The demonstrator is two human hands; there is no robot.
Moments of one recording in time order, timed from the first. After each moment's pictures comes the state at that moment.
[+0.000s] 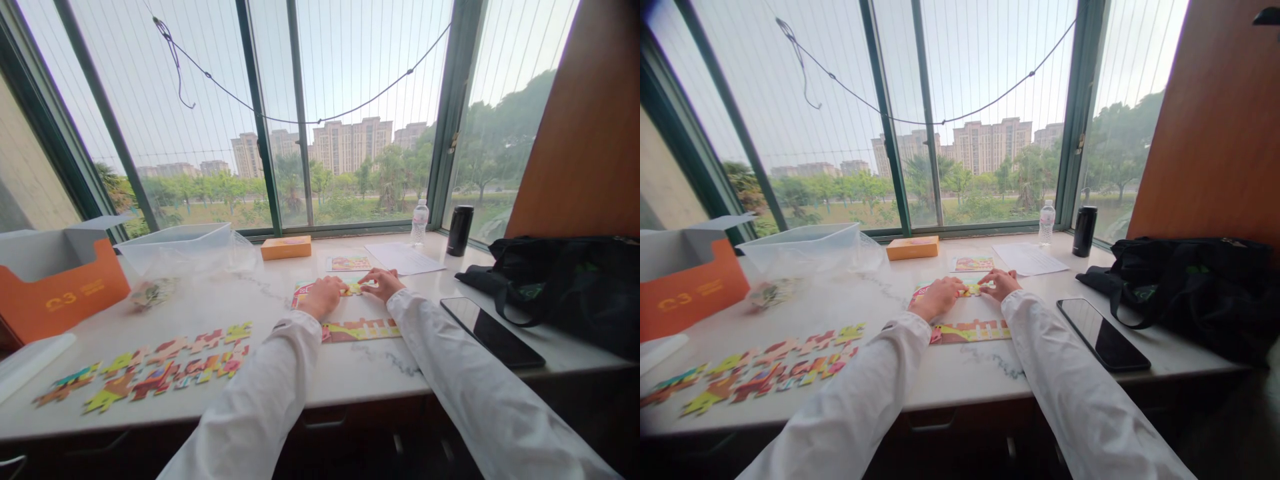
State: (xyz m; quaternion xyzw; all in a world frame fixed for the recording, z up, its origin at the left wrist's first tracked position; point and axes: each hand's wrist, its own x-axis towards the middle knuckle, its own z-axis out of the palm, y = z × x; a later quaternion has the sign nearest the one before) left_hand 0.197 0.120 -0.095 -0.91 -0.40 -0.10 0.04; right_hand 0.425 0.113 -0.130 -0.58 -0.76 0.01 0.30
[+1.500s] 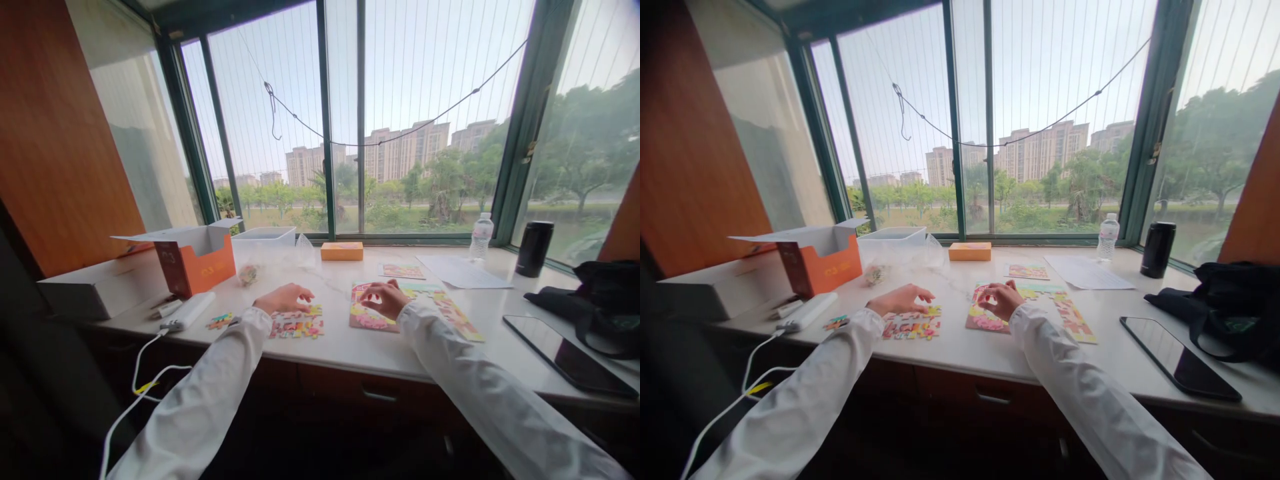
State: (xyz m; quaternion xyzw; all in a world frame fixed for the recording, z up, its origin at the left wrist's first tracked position) left_hand -0.067 0.050 -0.031 -0.88 -0.46 -0.05 -0.10; right_hand 0.272 0.048 -0.087 -0.41 -0.86 0.02 0.30
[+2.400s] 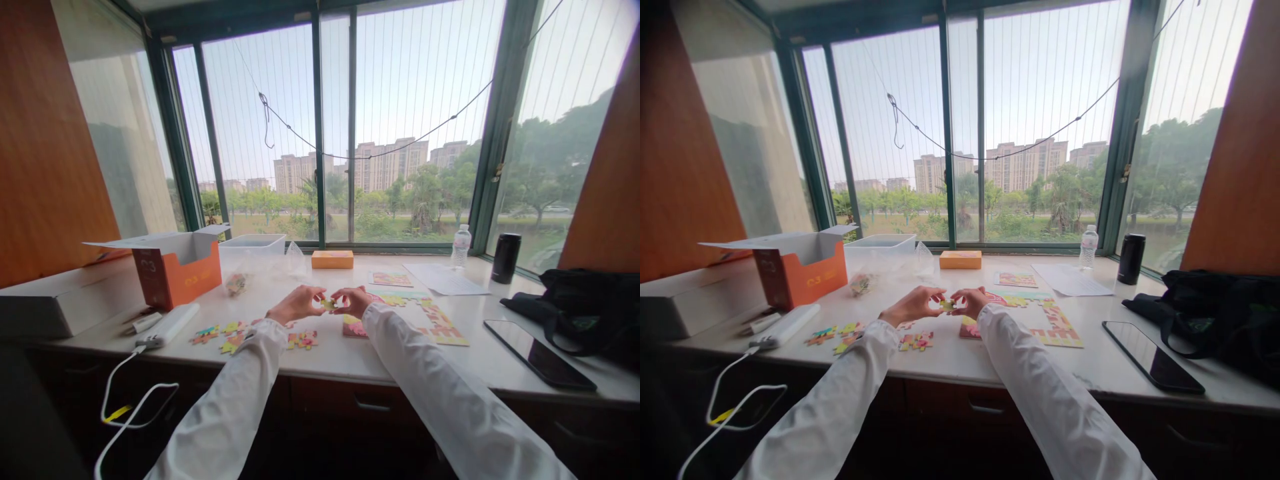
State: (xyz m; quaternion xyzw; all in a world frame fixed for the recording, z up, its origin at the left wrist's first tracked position) left_hand -0.018 0.063 -0.047 -0.90 -0.38 -0.22 -0.05; right_hand 0.208 0.083 -0.089 -0.42 -0.85 0.10 0.31
